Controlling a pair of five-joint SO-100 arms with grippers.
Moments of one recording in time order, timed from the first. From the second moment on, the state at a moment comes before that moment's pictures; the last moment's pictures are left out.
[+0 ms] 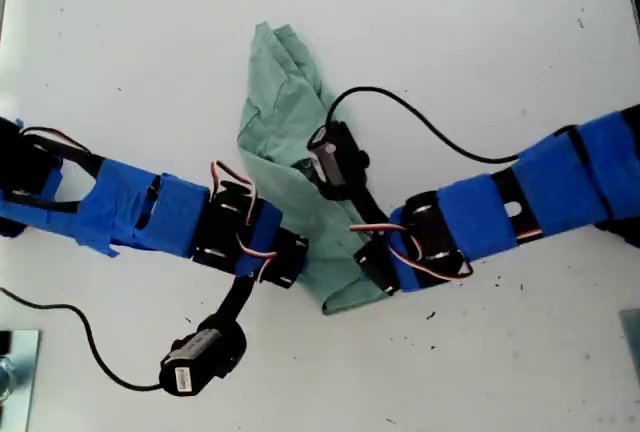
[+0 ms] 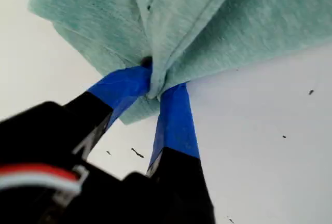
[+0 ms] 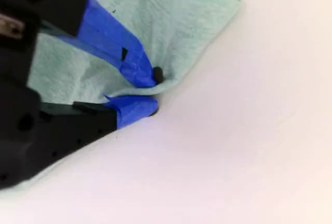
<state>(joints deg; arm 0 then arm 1) 6.6 56.2 57.7 70.8 6.5 -11.0 77.0 77.7 68.6 -23.6</state>
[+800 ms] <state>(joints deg) 11.6 64.2 56.3 66.3 13.0 -17.8 83.0 63.7 77.0 -36.8</state>
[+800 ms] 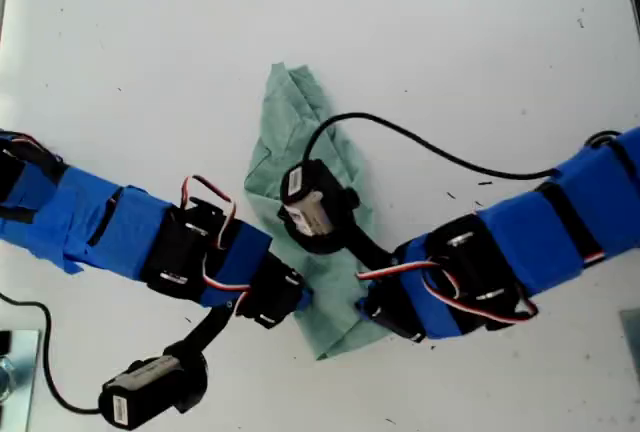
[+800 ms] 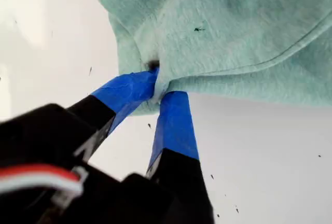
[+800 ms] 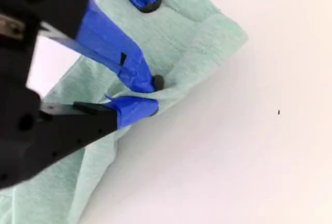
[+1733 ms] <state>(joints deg) -31.8 133.0 121.9 56.0 14.6 44.3 97.2 97.6 36.4 -37.9</state>
